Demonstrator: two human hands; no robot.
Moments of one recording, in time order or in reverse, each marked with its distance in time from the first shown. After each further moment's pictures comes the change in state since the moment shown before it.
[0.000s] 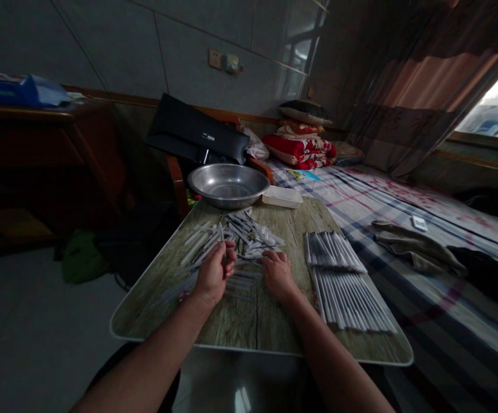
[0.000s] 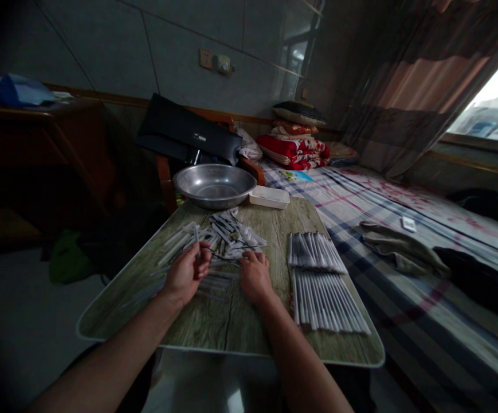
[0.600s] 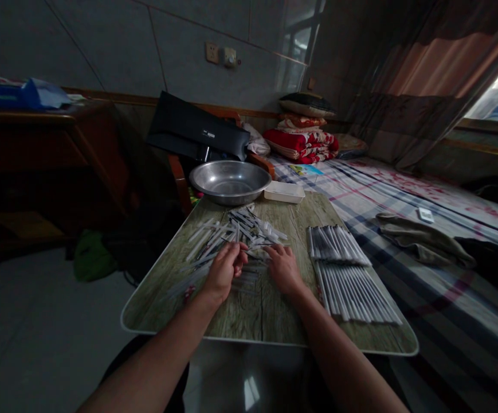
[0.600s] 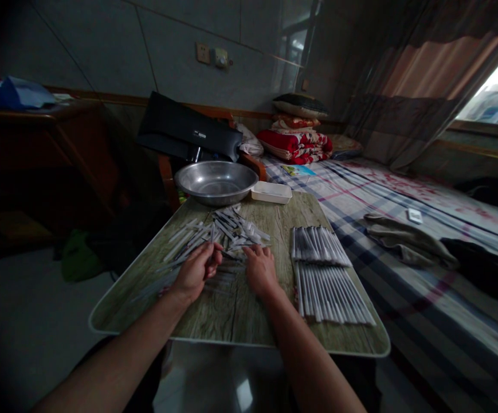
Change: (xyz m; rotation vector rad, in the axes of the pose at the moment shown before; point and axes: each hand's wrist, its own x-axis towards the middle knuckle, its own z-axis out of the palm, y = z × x) left_hand -0.007 -0.007 0.001 0.230 -0.103 -0.005; right_hand 0.000 -0.001 -0.004 -0.031 0.043 0.050
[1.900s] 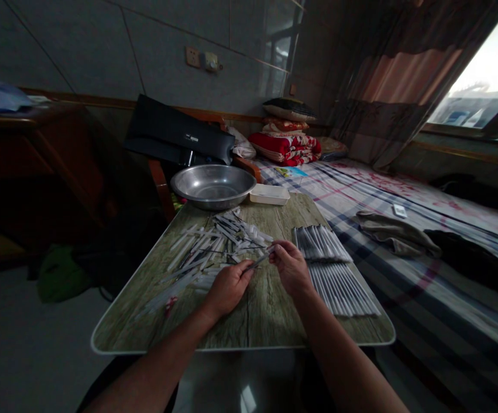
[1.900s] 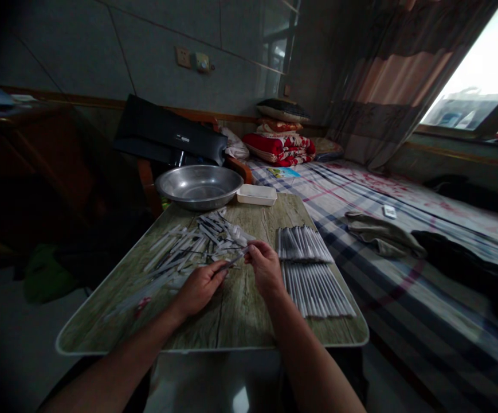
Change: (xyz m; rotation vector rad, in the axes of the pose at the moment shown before) left_hand -0.014 -0.006 0.021 0.837 -0.339 0.309; right_hand -0.005 0.013 -0.030 1.695 0.329 0.257
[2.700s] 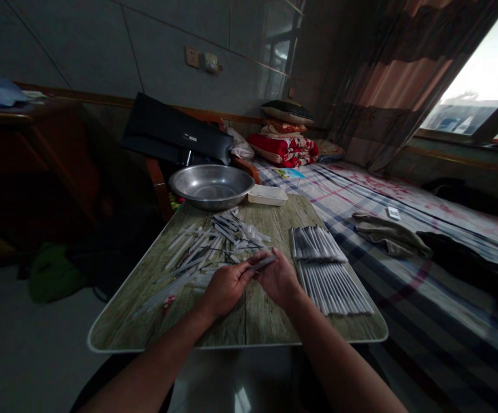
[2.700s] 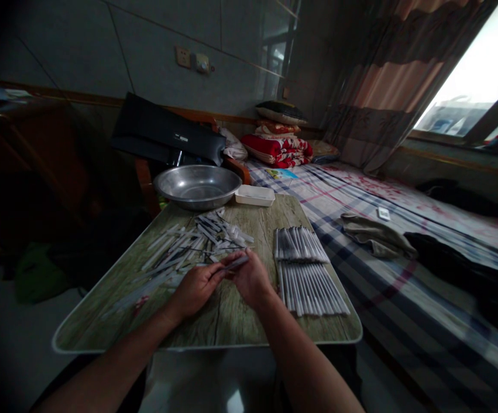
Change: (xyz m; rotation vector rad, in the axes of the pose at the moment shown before) left_hand -0.004 0.005 -0.004 0.041 -0.007 0.055; right_hand -0.027 -0.004 0.025 0.148 -0.206 0.364
